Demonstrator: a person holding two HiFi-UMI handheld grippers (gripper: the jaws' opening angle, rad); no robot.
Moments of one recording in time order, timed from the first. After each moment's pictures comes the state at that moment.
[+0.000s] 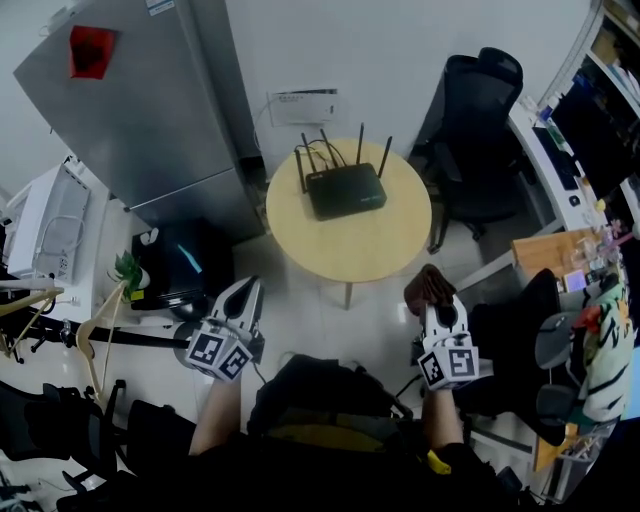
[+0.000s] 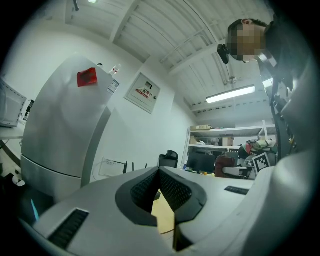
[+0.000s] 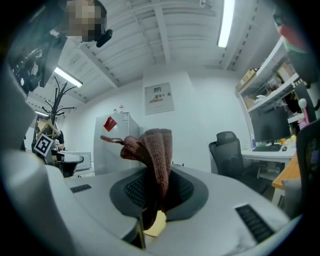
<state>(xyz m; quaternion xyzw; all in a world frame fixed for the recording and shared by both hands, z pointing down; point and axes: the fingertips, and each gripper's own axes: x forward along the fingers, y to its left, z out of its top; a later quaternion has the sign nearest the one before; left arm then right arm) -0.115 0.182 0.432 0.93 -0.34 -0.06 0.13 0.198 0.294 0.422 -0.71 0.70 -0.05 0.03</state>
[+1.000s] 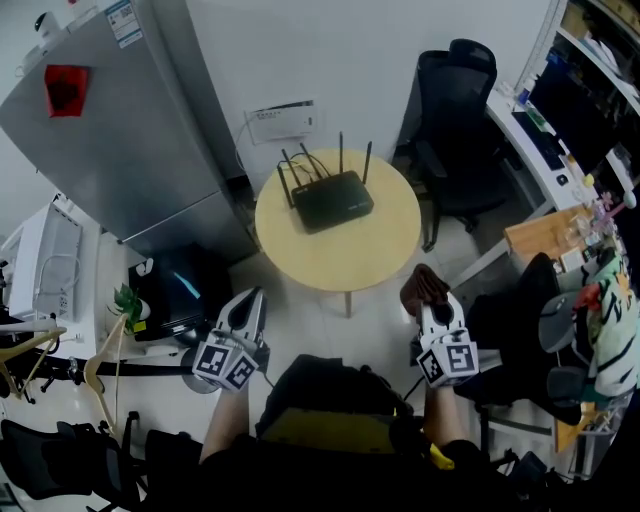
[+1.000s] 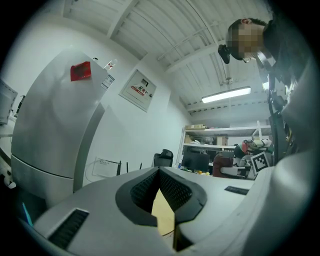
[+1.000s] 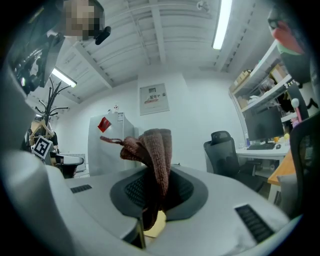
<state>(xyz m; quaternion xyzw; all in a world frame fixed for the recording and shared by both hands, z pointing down) -0.097 0.168 0.434 0.94 -0.31 -0.06 0.13 0.200 0.291 0.425 -0.73 0.68 -0.06 0.04</state>
